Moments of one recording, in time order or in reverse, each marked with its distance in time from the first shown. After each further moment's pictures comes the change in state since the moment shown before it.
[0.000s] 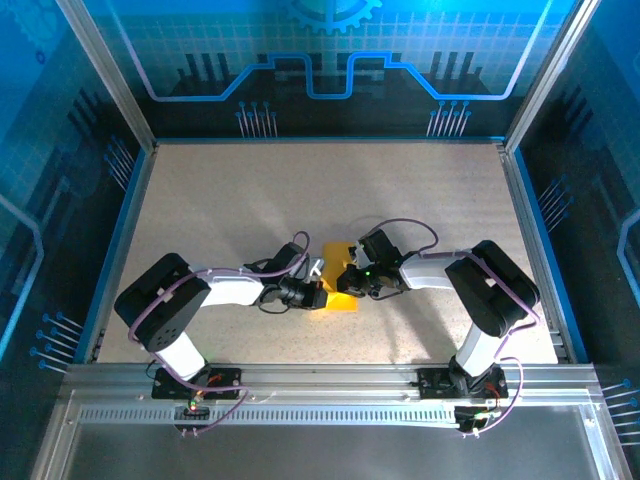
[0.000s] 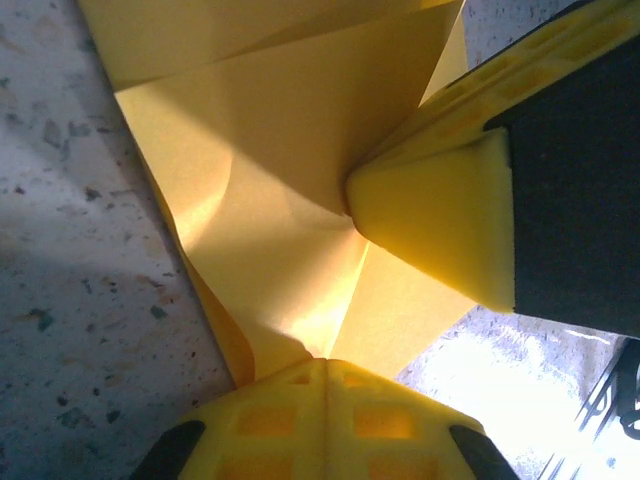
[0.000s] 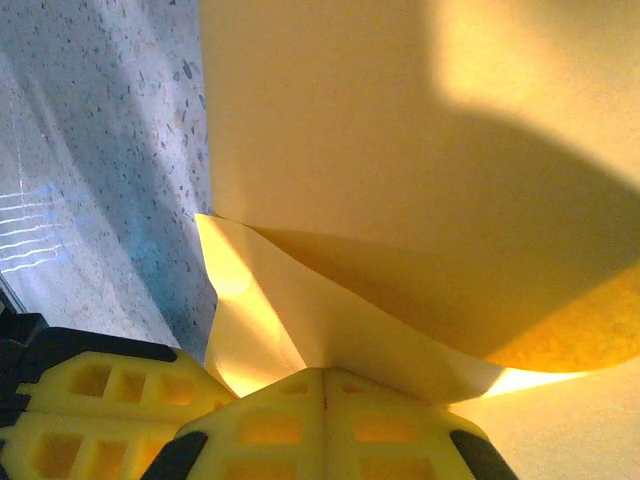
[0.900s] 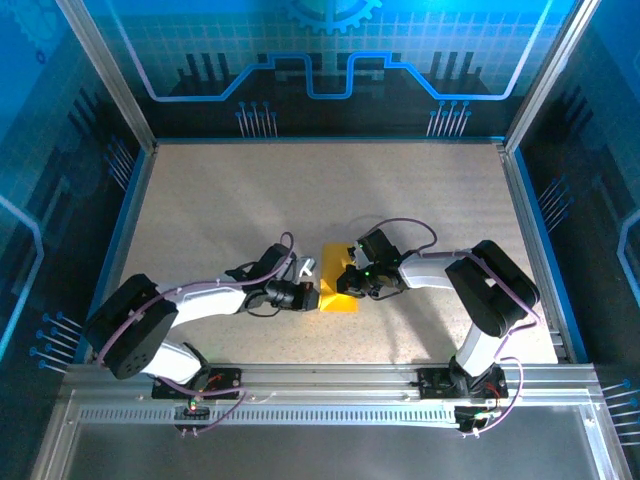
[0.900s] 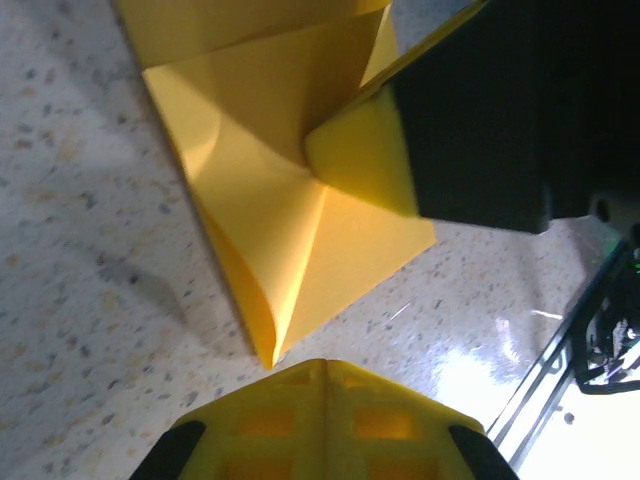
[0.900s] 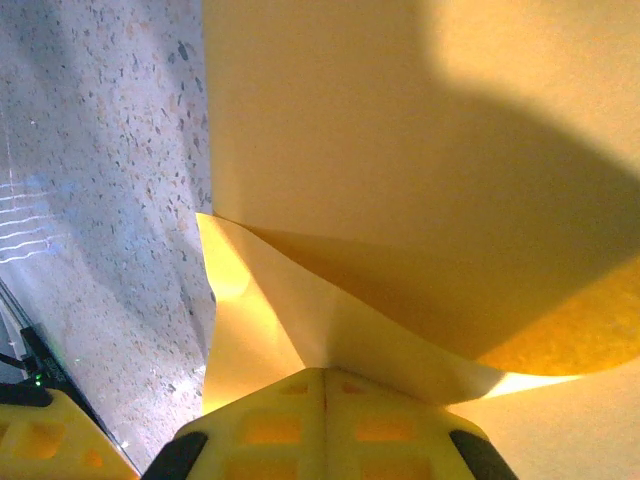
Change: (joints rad) left arm 0.016 -0.186 -0.061 -0.060 0.016 0.000; right arm 0.004 0.000 0.014 -0.038 0.000 -0.015
